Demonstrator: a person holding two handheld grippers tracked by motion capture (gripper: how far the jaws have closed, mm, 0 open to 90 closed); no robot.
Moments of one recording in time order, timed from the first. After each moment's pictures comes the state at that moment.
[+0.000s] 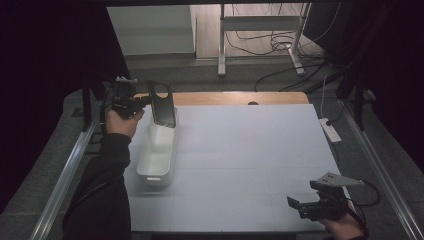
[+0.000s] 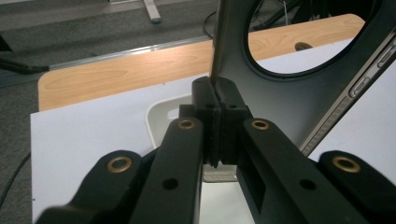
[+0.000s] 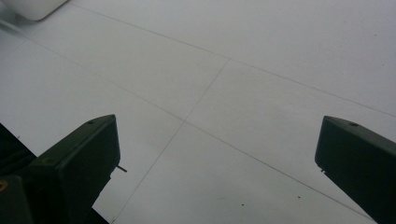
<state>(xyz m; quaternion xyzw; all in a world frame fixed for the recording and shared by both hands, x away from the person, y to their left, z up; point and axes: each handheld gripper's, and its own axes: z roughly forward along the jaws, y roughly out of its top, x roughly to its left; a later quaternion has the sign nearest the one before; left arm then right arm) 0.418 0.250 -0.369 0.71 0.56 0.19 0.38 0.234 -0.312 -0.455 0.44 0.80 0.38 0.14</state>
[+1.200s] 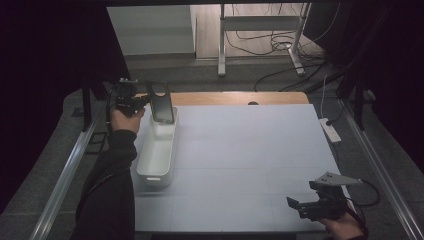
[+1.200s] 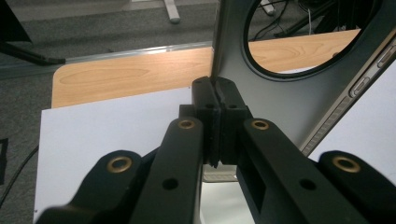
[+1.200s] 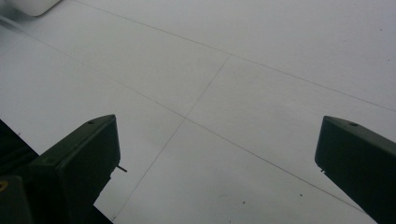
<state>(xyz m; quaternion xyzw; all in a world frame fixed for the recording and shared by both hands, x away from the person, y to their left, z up) 0.451 0.259 -0.403 0.69 0.59 0.20 0.38 0.236 -0.311 -0.456 0.44 0.81 0.37 0.13</state>
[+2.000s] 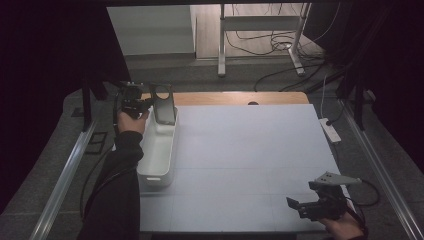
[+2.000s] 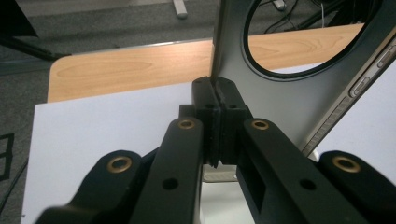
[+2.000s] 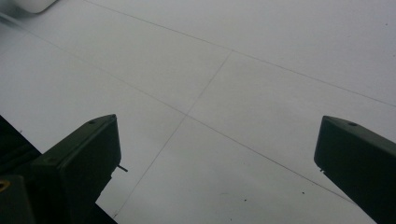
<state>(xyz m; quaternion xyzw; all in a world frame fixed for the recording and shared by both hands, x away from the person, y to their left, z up) 0.461 0.250 -0.426 0.69 0.60 0.21 0.36 0.237 -0.311 -0.456 0.44 0.81 0.37 0.13</state>
